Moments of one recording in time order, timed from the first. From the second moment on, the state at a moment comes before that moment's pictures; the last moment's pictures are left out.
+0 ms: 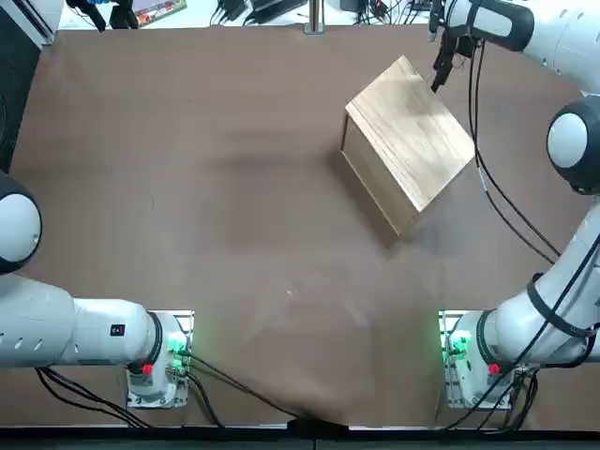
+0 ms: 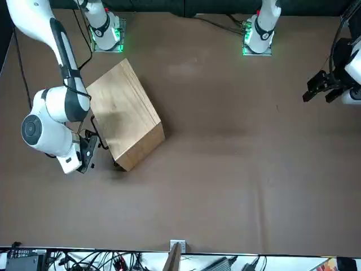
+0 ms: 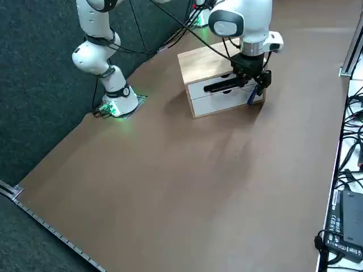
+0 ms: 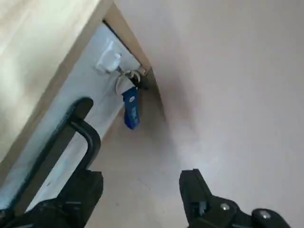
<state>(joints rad) 0.02 0.50 0.11 -1.62 0.04 2.08 -1.15</state>
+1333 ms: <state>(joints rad) -0.04 0.26 0.08 -1.55 0.11 1.79 -0.83</state>
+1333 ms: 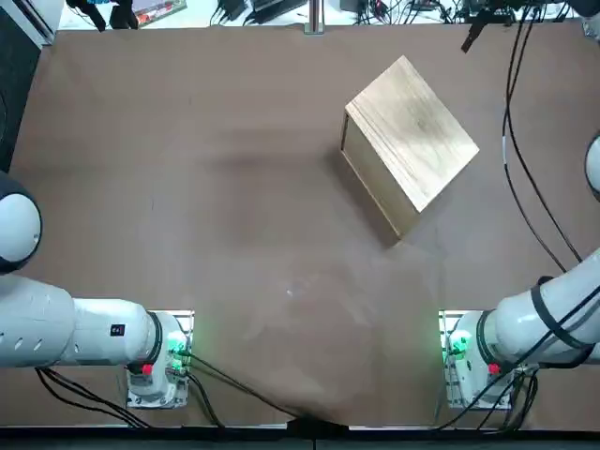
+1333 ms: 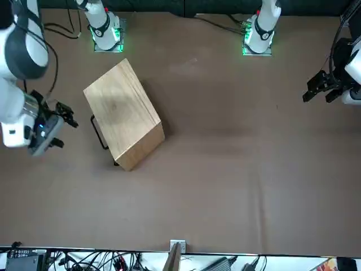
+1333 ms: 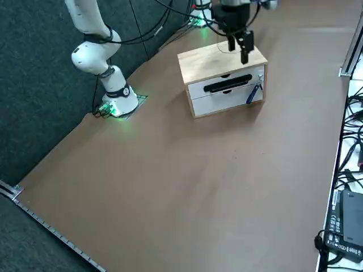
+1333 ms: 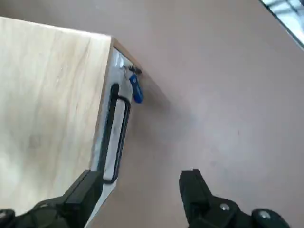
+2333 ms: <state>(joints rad) -0.07 0.06 0.06 -1.55 0.01 1.55 -0.23</state>
